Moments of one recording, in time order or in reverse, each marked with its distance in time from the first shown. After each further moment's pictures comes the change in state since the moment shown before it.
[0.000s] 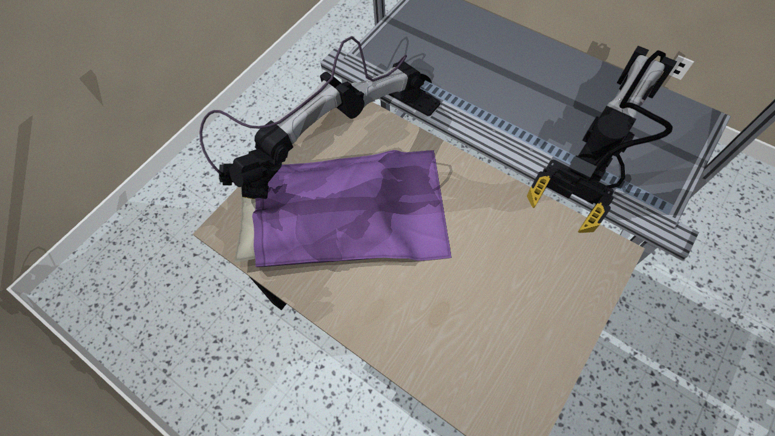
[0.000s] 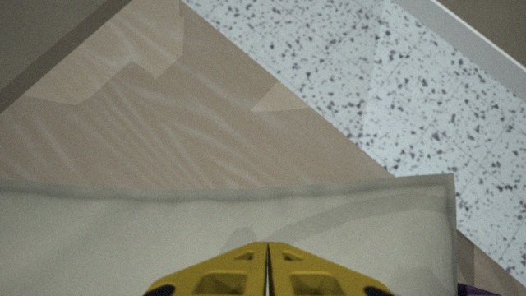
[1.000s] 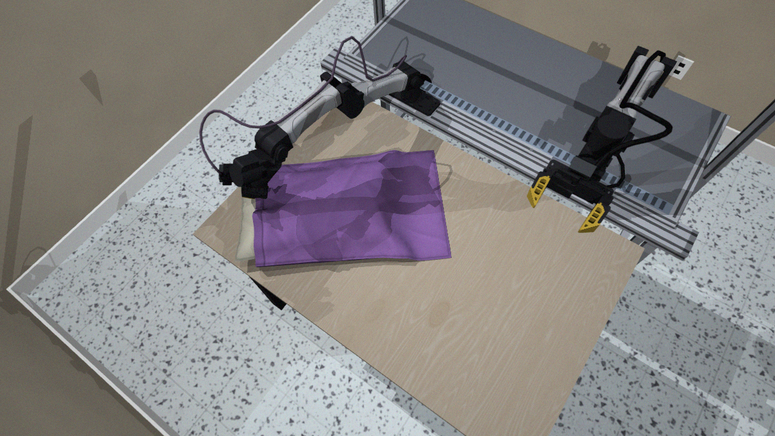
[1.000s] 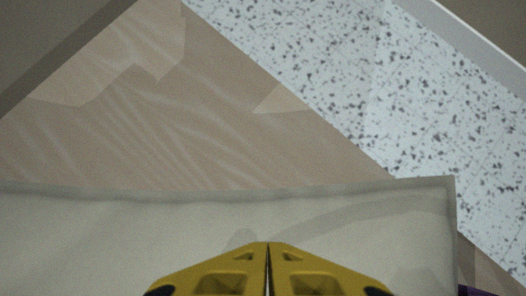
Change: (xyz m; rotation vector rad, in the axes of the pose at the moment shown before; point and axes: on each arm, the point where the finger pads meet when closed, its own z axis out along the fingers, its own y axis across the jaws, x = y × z) left arm 0.000 0.000 0.000 0.000 0.000 0.000; right arm -0.001 0.001 -0.001 -0.003 -0.003 0.001
